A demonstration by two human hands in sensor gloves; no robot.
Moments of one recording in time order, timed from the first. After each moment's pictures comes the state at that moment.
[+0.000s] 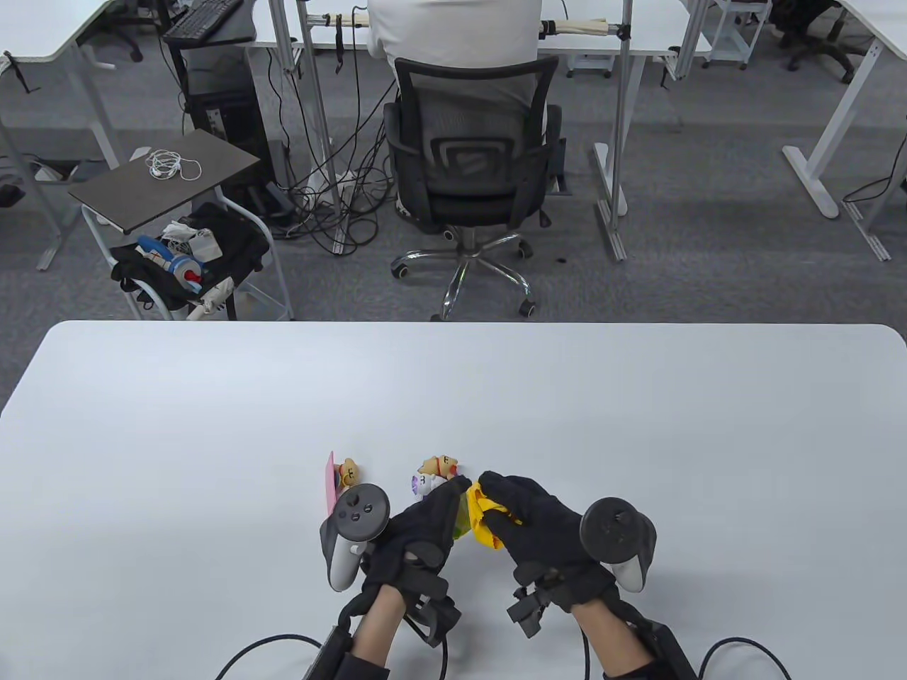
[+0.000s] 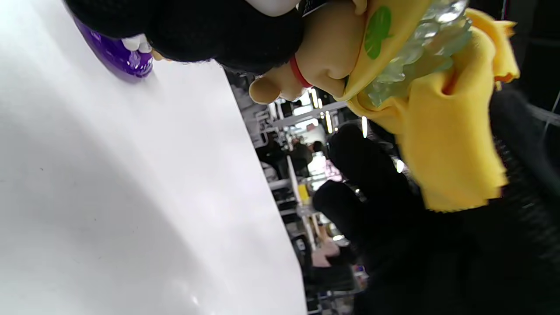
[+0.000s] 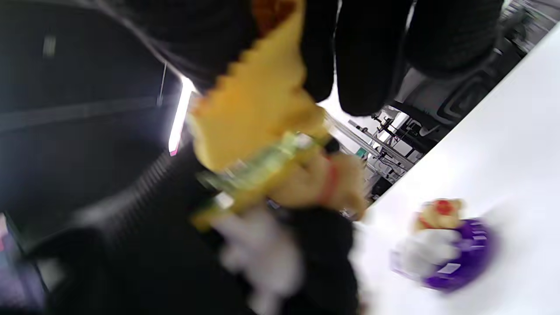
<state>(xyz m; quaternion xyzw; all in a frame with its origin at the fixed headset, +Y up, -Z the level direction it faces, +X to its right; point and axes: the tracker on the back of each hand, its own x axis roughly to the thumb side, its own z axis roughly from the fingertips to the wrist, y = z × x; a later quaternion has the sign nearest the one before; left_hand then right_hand) -0.108 -0.755 -0.351 -0.09 -0.09 0.61 0.78 0.122 -0.694 -0.328 0.24 -0.08 0.86 0.45</state>
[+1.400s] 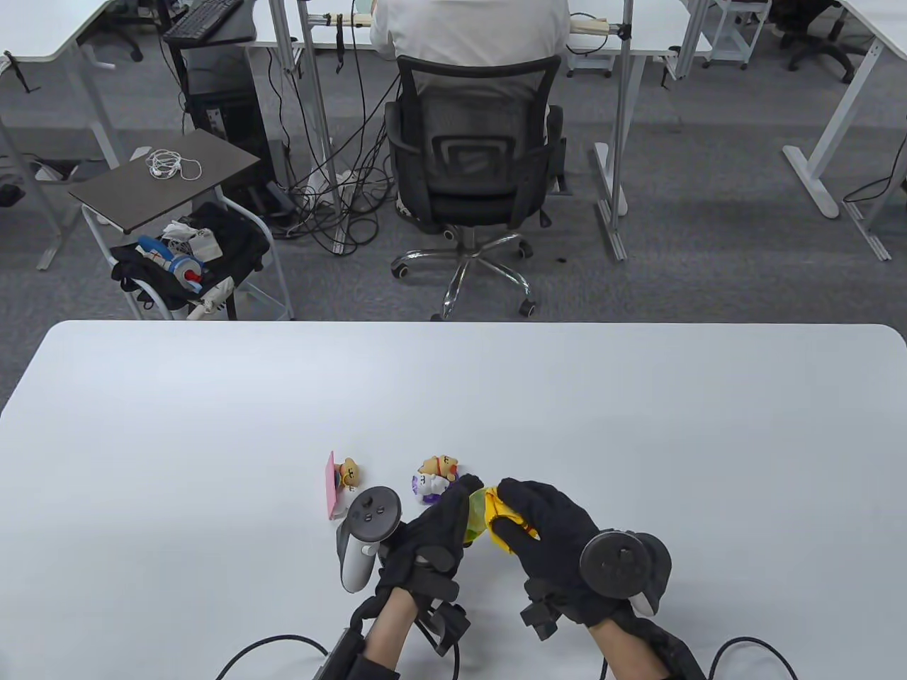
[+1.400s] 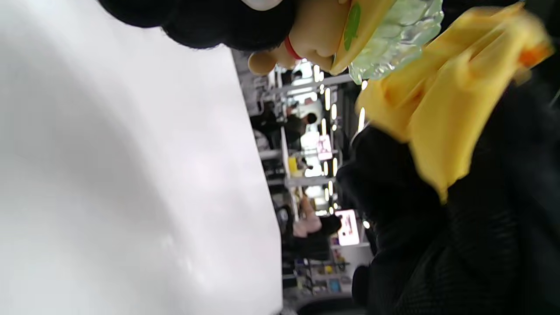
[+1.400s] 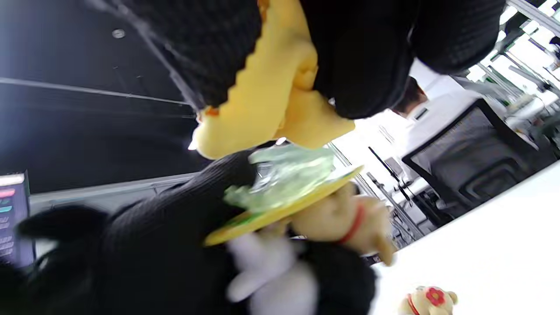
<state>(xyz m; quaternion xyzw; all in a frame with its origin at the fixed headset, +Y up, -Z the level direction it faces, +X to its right) -0.081 -0.768 -0.350 -0.17 -0.13 0.66 0.72 0.123 -0.676 -0.299 0.25 -0.21 0.87 0.37</state>
